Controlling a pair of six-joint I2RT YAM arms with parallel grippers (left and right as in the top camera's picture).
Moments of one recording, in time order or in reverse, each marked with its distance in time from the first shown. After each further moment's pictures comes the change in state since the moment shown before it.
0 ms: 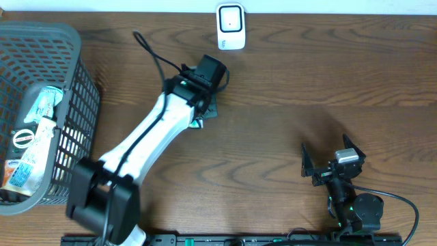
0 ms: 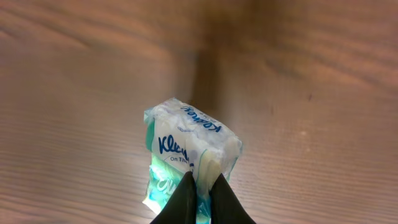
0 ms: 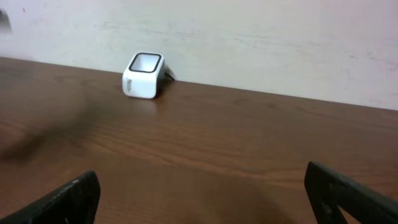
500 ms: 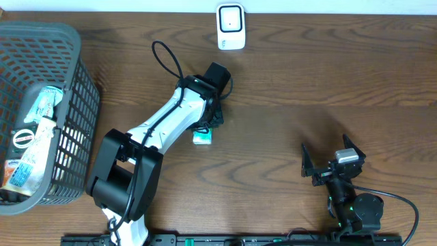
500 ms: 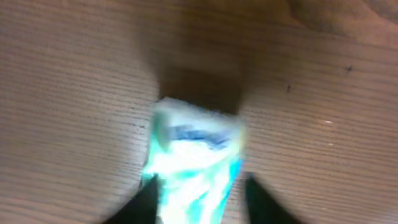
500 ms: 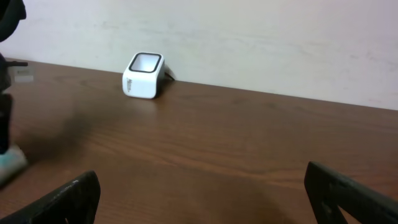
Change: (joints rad) left arm 0.000 0.144 0.000 0.000 0.115 -0.074; right arm 0.000 0.000 0.000 0.000 0.000 0.000
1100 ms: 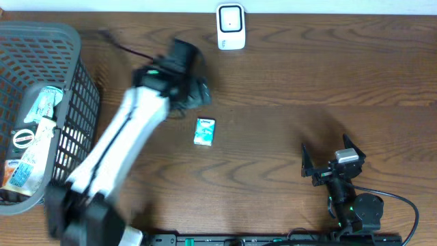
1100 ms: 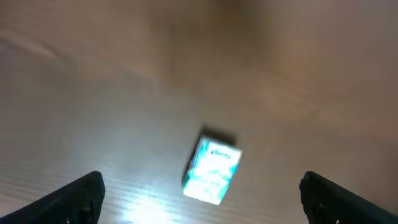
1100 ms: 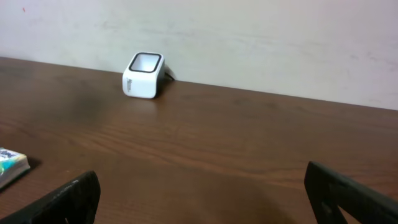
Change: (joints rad) left arm 0.169 -0.303 0.085 -0.078 0.013 0.107; right arm 0.000 0.000 0.000 0.000 0.000 0.000
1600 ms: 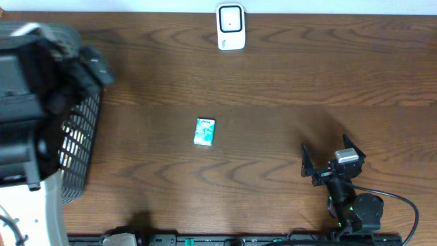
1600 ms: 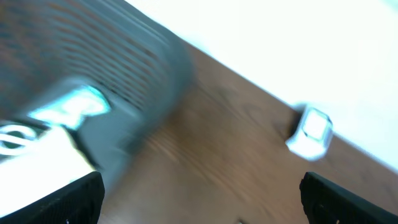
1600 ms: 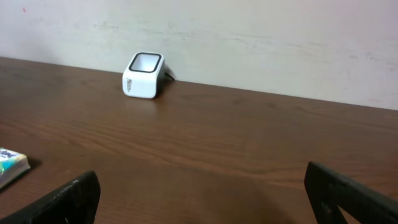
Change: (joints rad) left arm 0.491 -0.372 0.304 -0.170 -0.001 0.168; right arm 0.000 0.000 0.000 0.000 0.000 0.000
